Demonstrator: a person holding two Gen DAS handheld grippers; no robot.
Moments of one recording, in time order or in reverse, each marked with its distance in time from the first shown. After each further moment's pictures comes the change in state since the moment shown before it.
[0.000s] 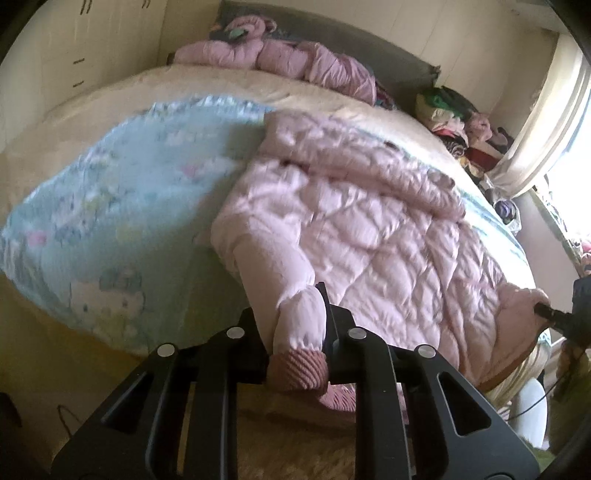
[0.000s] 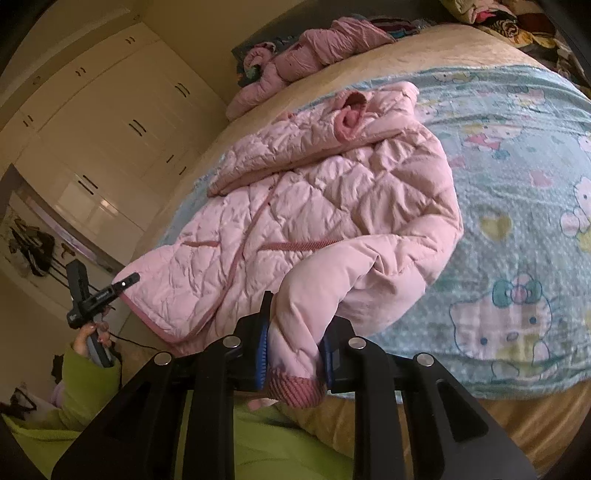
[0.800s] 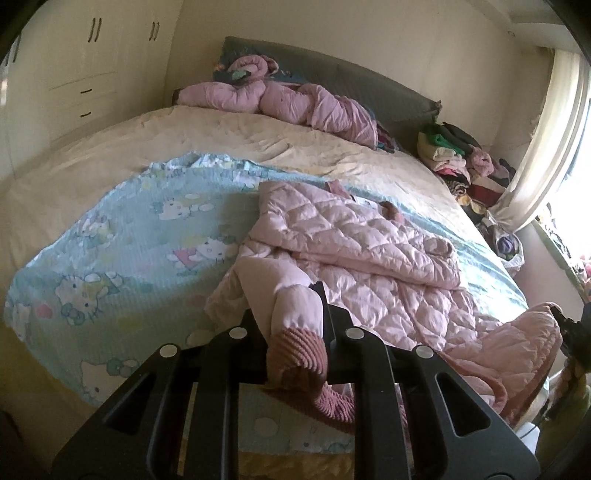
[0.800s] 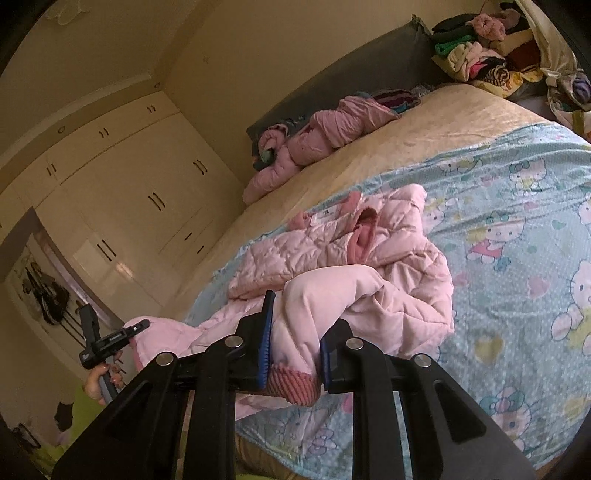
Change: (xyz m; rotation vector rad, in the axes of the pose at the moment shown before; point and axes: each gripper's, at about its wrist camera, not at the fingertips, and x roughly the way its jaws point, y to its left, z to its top) left arm -0.011 -0.020 0.077 -0.014 -0.149 0.025; right arm -0.042 -0.004 0.070 0.014 -0.333 0.066
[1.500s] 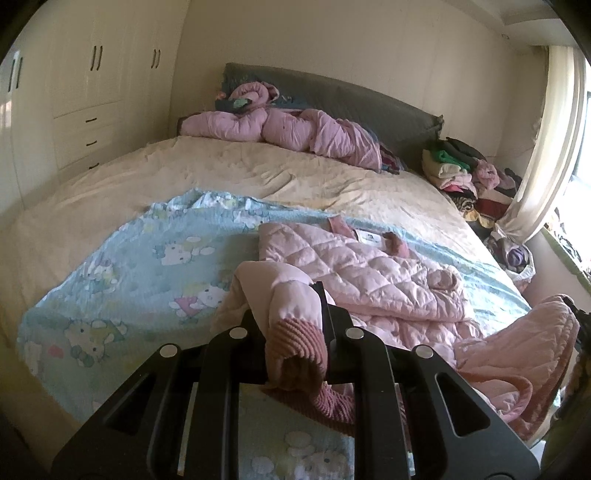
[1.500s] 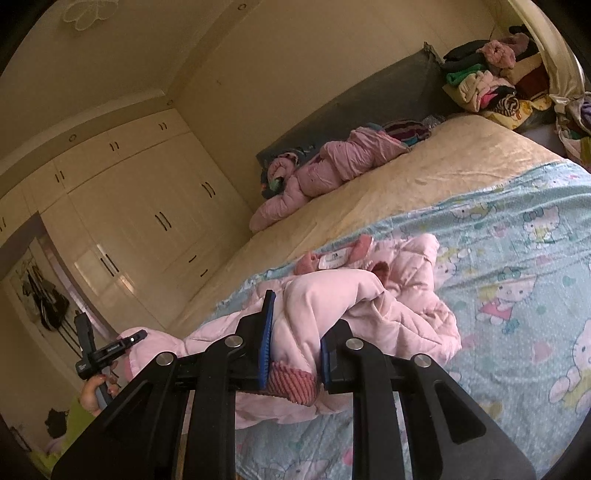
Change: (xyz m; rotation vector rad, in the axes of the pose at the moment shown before) left arm 0.002 -0.022 0.040 0.038 -0.093 0.046; right arm 0.014 0.006 0.046 -0.045 -0.106 0.021
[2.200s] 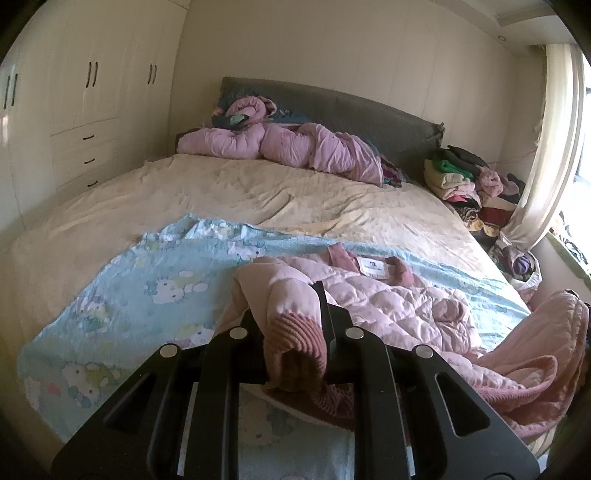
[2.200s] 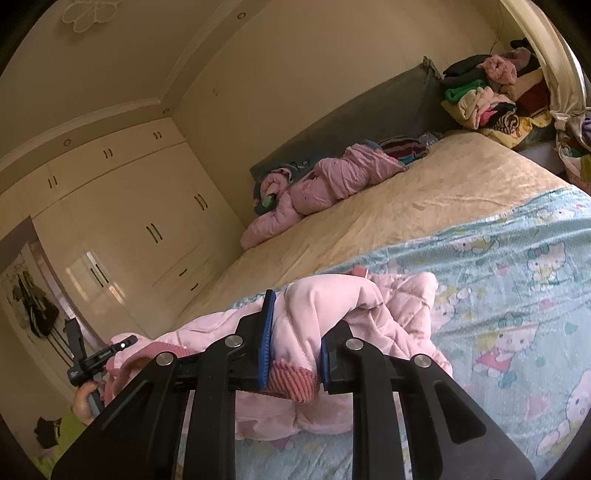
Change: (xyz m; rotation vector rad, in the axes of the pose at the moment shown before) left arm 0.032 -0.016 0.045 0.032 -0.049 0.019; right arm 0.035 -0.006 0.048 -0.018 -0.057 -0.034
